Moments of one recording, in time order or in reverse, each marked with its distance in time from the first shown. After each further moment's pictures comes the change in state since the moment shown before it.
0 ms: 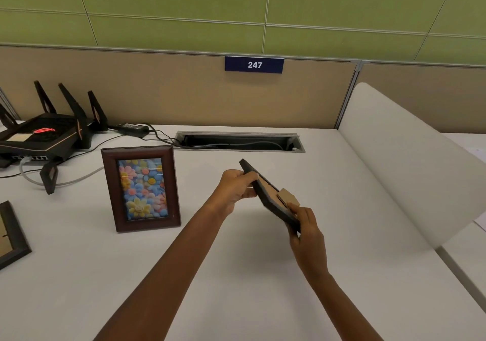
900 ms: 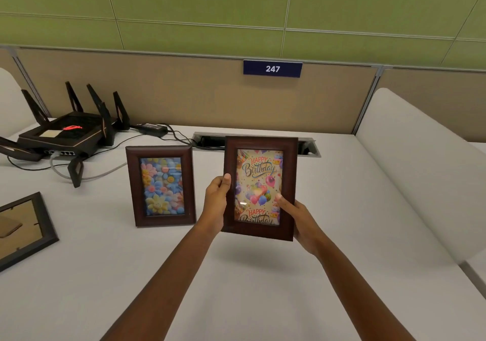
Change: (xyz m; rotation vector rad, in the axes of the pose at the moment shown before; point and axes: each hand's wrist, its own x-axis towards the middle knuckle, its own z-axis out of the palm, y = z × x) left_hand 0.011 -0.054 -0.046 -0.279 0.209 0.145; right_hand 0.049 -0.035 0.014 1.059 -0.586 0.580
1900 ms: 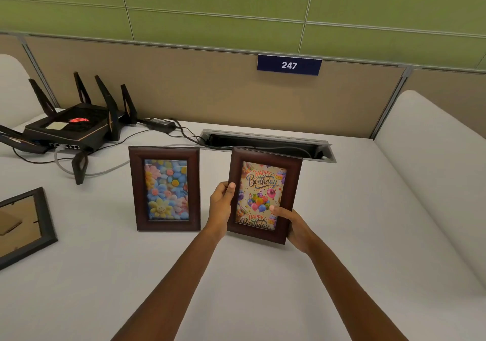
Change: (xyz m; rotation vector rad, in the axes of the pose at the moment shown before) left_hand 0.050 -0.037 -0.009 0.095 0.059 0.036; right_hand 0.073 0.038 -0.012 0.024 -0.066 0.110
